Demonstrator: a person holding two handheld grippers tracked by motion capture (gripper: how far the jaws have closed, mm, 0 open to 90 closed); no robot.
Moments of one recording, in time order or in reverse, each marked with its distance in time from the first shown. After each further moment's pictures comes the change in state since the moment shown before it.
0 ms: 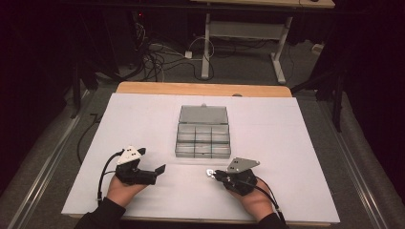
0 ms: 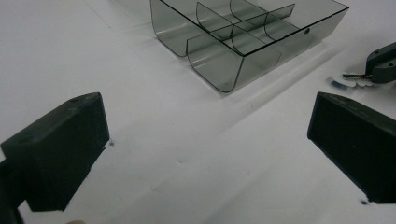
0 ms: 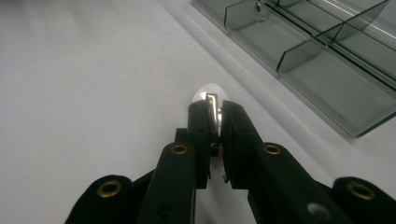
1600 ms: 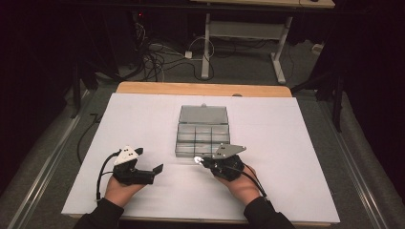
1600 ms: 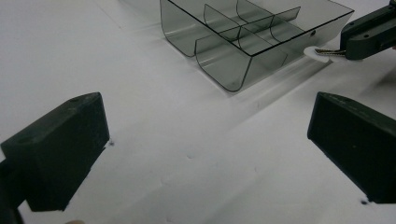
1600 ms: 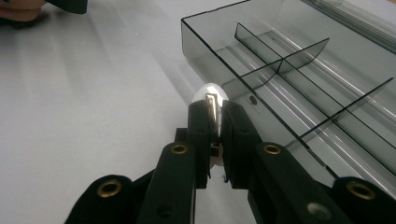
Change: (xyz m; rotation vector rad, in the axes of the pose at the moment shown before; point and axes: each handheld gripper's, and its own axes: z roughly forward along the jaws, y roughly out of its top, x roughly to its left) left arm 0.005 -0.004 -0.005 -0.012 0.009 -0.024; right arm -0.007 0.045 0.024 -0.045 0.018 -0.033
